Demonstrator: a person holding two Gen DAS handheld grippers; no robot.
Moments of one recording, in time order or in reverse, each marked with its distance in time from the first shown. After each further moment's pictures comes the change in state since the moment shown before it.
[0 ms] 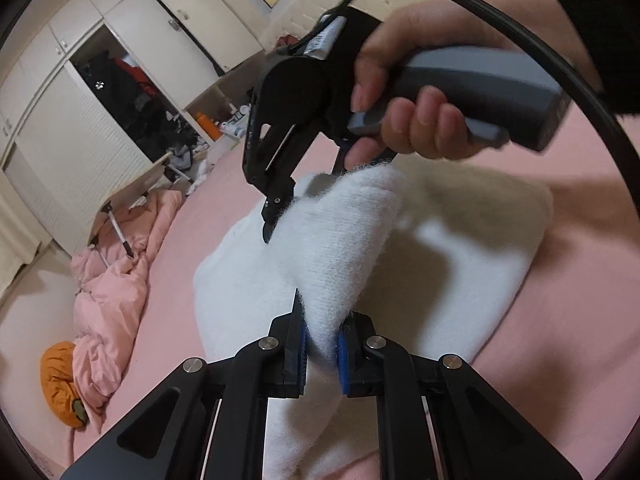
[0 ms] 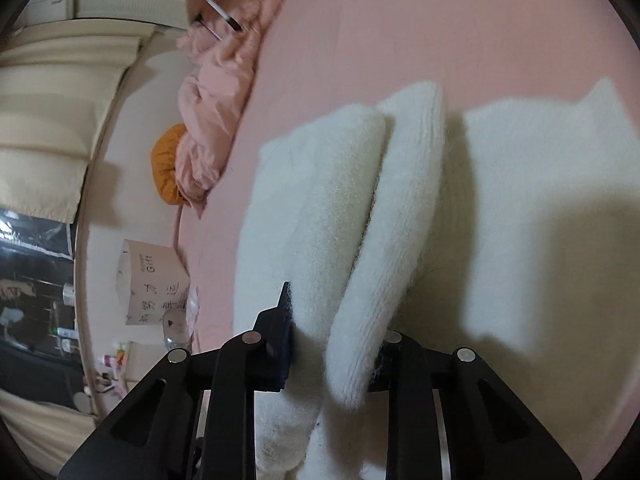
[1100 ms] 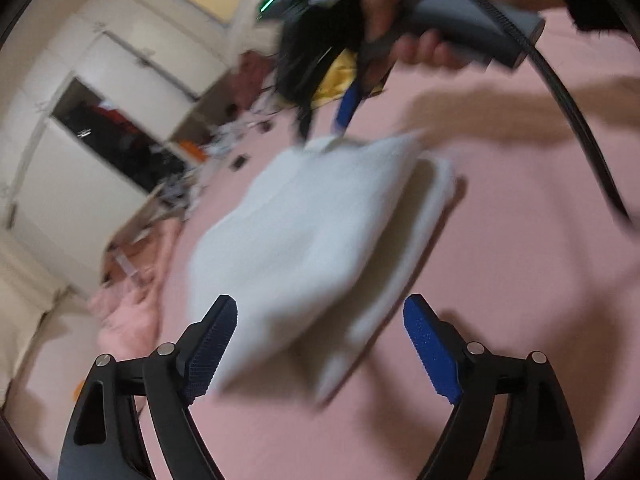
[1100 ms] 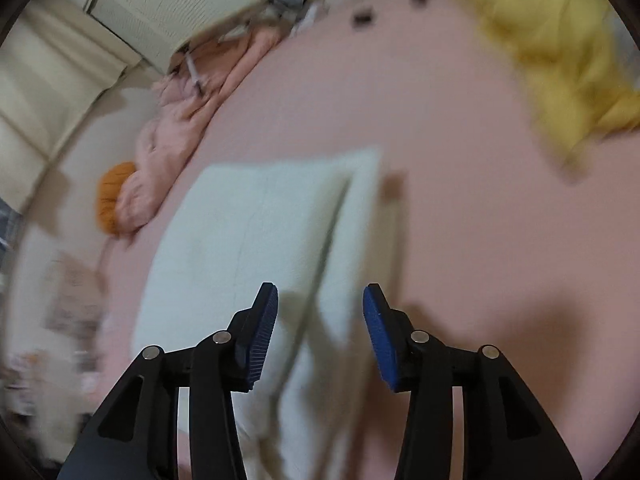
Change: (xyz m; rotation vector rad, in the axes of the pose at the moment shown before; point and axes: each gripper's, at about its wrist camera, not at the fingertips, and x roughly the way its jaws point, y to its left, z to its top) left arm -0.045 -0.077 -0.020 0.154 0.038 0.099; right arm -0.127 -0.044 -0.070 -0.160 -0.350 -0.353
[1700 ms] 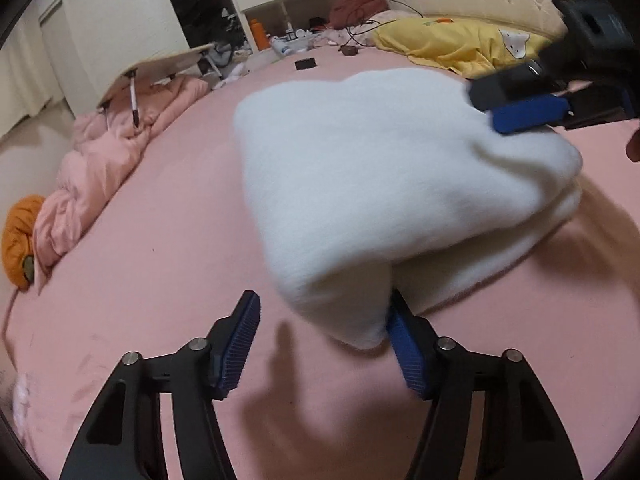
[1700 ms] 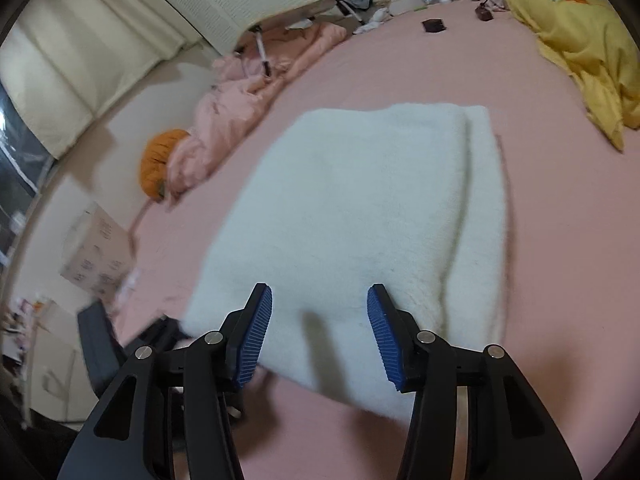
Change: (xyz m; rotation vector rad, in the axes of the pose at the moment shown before) left arm 0.090 0.071 -0.062 -0.568 0.200 -0.186; right arm 0.002 0.073 -0.081 -0.127 0.019 0.121
